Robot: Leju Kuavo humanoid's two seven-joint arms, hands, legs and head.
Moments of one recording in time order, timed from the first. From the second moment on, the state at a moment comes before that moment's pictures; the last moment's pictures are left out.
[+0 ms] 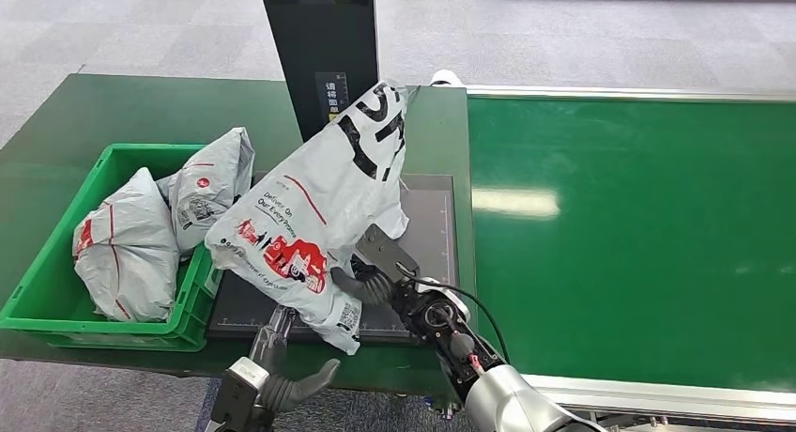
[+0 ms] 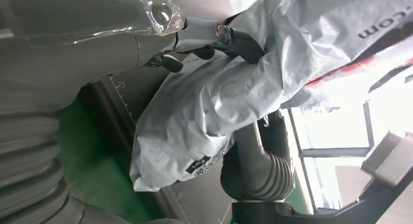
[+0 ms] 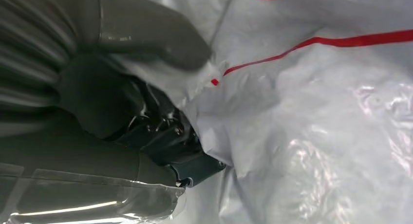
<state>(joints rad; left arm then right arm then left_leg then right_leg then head) 0.12 -0.21 -0.15 -1.38 -0.42 -0.11 -0.56 -0.65 0.34 0.34 -0.39 0.28 0.20 -0.39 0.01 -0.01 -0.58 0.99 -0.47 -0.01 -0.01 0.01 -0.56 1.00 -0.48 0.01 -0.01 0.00</state>
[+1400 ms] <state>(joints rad) 0.15 -0.24 0.10 -1.60 -0.35 0.45 -0.64 -0.23 0.19 0.29 -1.16 -0.14 0.13 -0.70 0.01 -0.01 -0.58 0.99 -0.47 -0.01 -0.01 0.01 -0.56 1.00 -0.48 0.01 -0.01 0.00</state>
